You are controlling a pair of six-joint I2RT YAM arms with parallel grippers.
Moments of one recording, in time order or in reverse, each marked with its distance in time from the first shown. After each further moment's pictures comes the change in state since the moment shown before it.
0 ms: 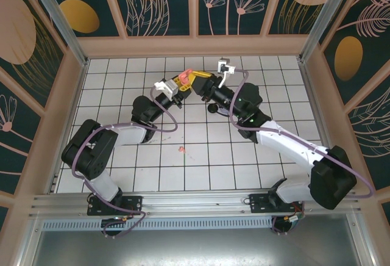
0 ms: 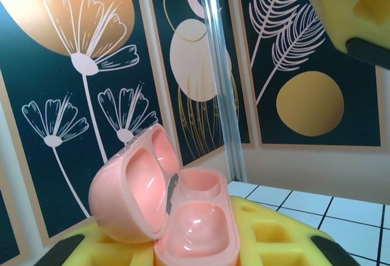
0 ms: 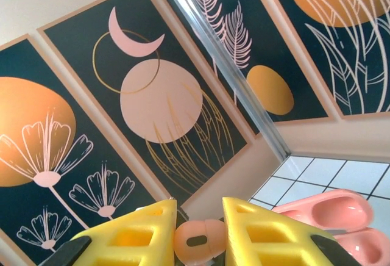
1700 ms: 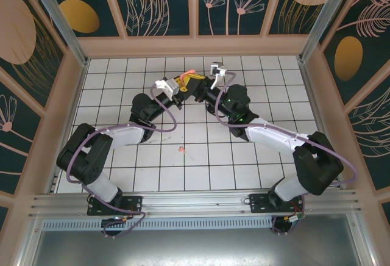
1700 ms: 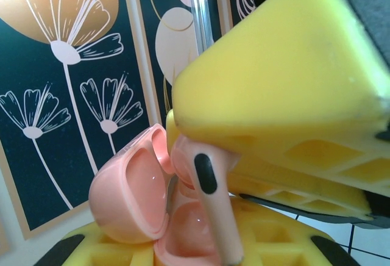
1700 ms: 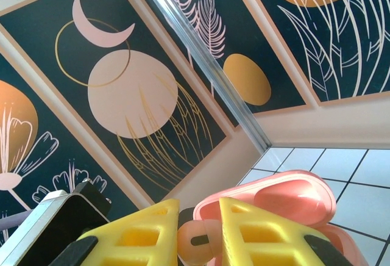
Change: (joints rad) left arm -0.004 -0.061 0.006 -0.115 0.043 -0.012; right arm 0.005 0.148 -0.014 0.121 0.064 -0.003
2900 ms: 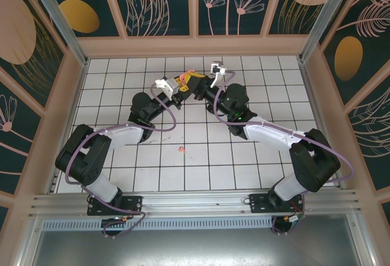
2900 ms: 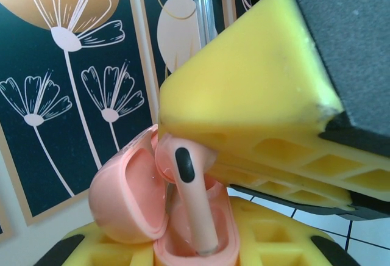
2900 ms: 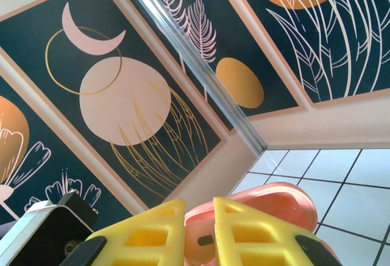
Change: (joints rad) left arm 0.006 -0.015 0.000 -0.052 0.002 0.001; right arm -0.012 0.034 0.011 0.023 0.021 0.026
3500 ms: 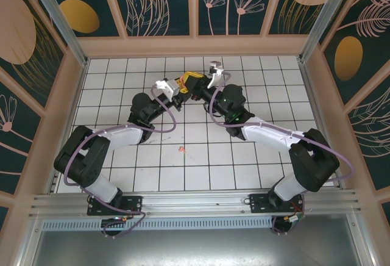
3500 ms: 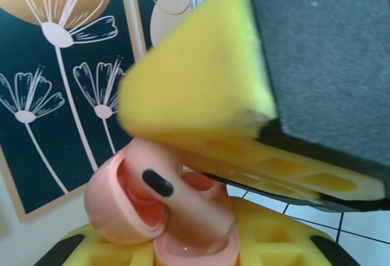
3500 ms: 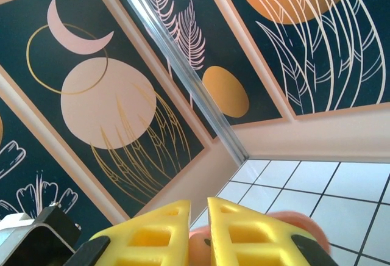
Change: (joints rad) left arm -0.009 -0.017 -0.011 -0.024 0.011 0.008; right arm 0.046 0.005 0.019 -0.025 0.096 -0.100
